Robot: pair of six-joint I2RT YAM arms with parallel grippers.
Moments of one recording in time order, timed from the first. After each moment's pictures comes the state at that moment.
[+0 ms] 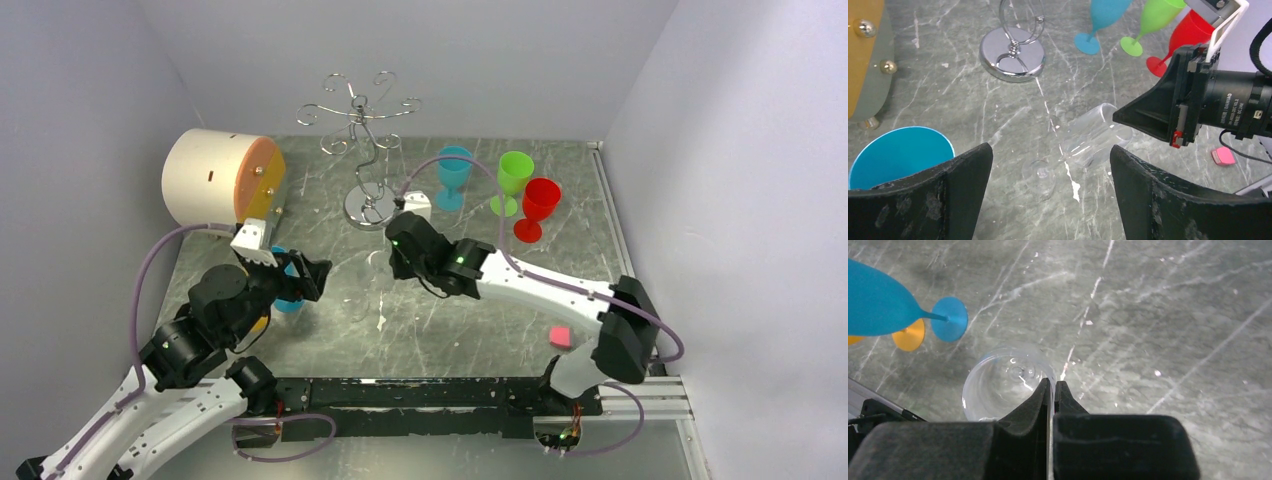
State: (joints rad) left arm -0.75 0.46 0.76 -0.55 -0.35 -0.41; right arm 1.04 1.53 1.23 -0.42 0.34 0.62
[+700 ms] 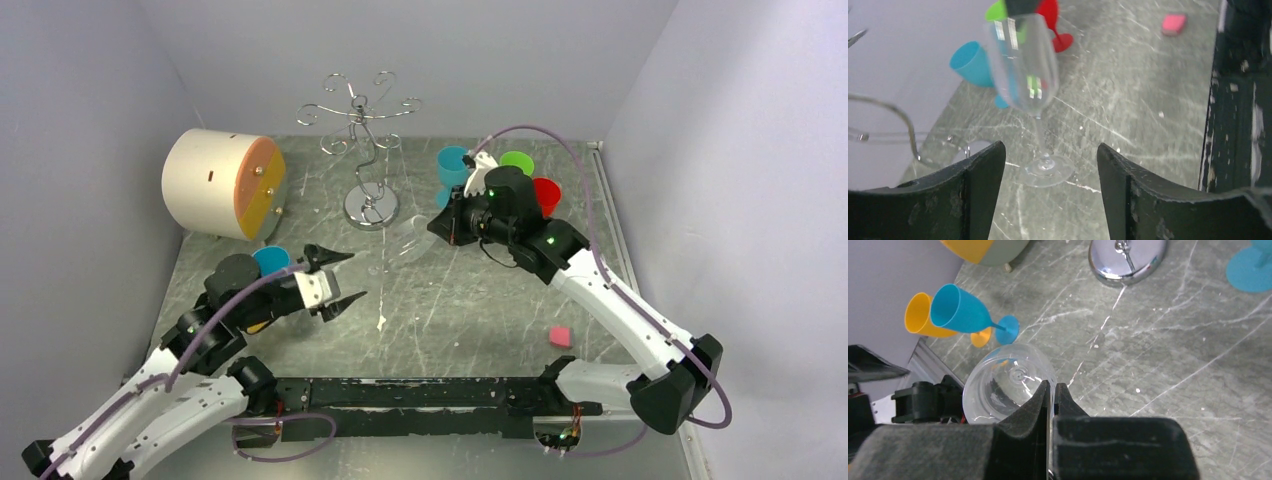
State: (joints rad) left arm -0.75 0.52 0.69 -0.27 0.33 0.35; right arm 0.68 1.19 1.16 -0.44 -0.14 0.46
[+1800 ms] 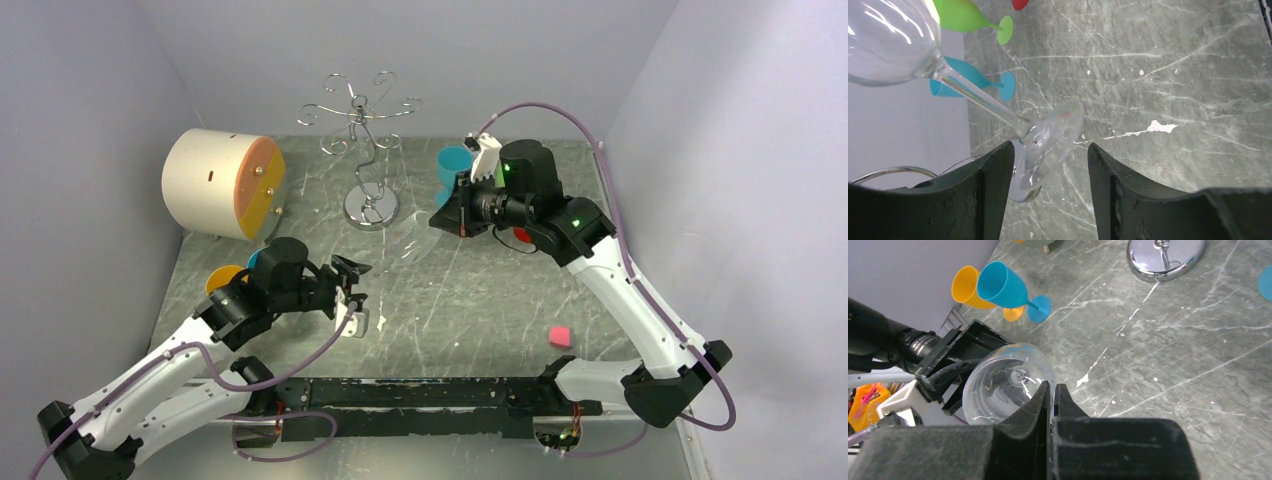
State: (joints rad) left arm -0.75 0.74 0.73 -0.47 0.45 1.10; right arm 0.64 1.23 1.47 -0.73 -0.32 0.37
